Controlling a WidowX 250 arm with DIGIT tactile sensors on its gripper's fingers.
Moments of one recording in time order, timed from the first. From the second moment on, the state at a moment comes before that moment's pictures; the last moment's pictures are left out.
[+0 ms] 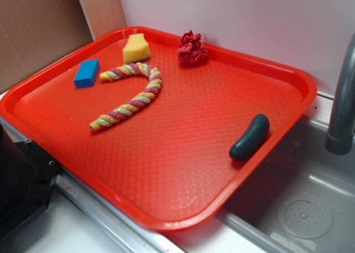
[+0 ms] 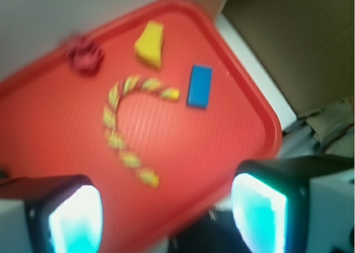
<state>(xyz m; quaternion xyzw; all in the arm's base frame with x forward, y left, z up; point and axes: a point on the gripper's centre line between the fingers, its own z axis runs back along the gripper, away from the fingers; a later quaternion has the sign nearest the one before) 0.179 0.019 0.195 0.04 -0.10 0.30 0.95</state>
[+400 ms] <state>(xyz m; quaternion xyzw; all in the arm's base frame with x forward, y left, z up) 0.234 0.062 0.138 0.04 -0.15 0.38 0.91</state>
